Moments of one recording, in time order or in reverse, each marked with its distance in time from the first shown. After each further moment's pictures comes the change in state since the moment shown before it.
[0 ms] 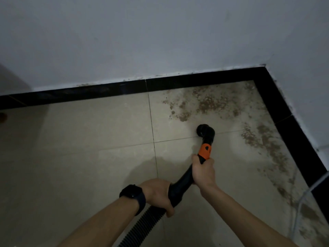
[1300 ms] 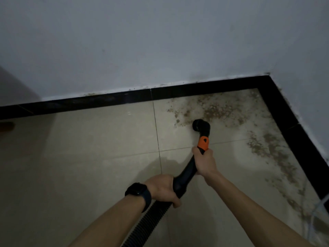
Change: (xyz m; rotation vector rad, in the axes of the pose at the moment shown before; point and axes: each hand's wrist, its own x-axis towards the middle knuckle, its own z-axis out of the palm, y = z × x) left_hand 0.003 -0.005 -0.030 -0.119 0.142 -0.009; right_hand 0.033 -0.046 0.012 -0.013 -0.103 -0.064
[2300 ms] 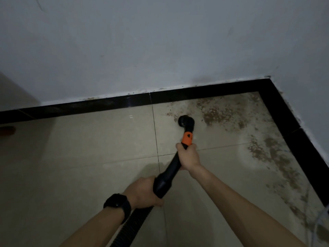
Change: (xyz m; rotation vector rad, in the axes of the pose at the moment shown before) left_hand -0.005 -0.048 -0.004 -0.030 0.240 -0.054; right_hand 0.023 -0.029 0.040 -0.051 -0.116 -0.029
